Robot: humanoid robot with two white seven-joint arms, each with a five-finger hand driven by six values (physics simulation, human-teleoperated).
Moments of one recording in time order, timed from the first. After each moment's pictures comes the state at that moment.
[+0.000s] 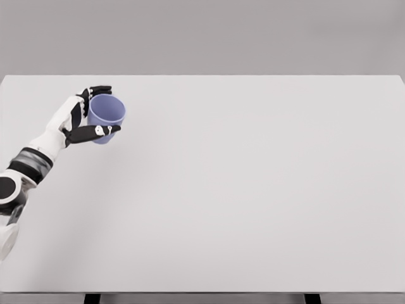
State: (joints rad) left arm -0.19 0.52 -0.22 -1.65 0.32 0.14 -0.12; right arm 0.07 0.00 -0.09 0.07 0.07 -0.11 0.06
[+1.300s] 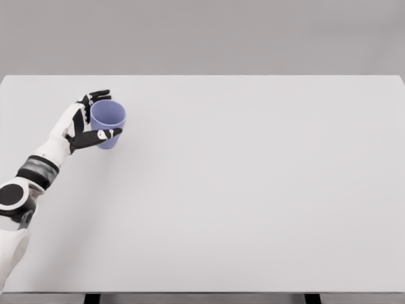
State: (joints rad) left arm -0.16 0.44 -0.17 -1.61 0.32 0.12 -0.11; right arm 0.07 0.00 -0.09 0.07 0.07 -0.11 0.06
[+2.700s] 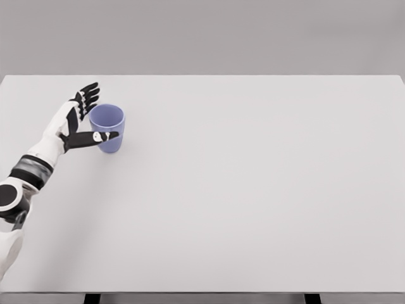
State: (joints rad) left arm -0.15 0.46 -0.15 -1.63 0.31 0.12 -0.11; right arm 0.07 0.00 -0.09 0.07 0.07 -0.11 0.06
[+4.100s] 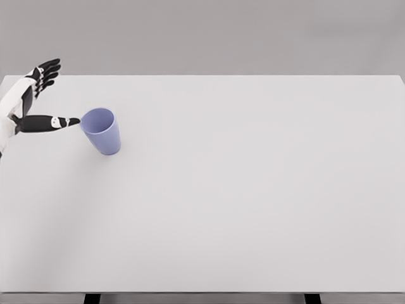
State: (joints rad) left arm -0.15 0.72 -0.12 -1.74 0.31 0.12 -0.11; right arm 0.07 0.00 -0.09 0.07 0.07 -0.11 0.06
